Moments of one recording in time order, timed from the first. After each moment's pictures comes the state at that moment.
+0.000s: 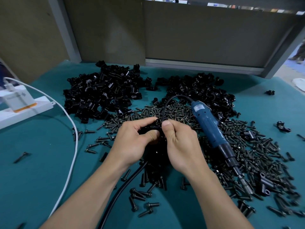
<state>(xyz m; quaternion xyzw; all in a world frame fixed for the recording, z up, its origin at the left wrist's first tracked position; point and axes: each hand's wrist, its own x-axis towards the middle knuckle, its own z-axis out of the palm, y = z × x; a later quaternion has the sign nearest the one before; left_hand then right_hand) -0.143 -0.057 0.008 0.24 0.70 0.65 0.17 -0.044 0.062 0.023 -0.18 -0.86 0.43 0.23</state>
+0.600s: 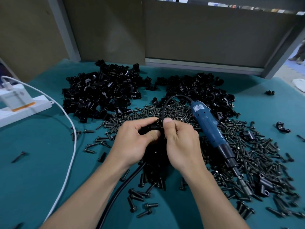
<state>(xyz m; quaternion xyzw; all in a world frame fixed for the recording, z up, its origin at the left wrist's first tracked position) -0.143 -0.055 0.008 0.25 0.72 0.63 0.17 -0.047 0.061 0.021 -0.22 -0.85 0.41 0.26</state>
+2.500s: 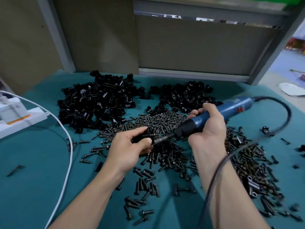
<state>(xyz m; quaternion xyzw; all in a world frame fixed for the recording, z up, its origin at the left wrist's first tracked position) -0.140 -0.053 0.009 0.16 0.67 0.69 0.23 -0.066 0.126 0.069 -0.28 -0.20 0.84 0.42</state>
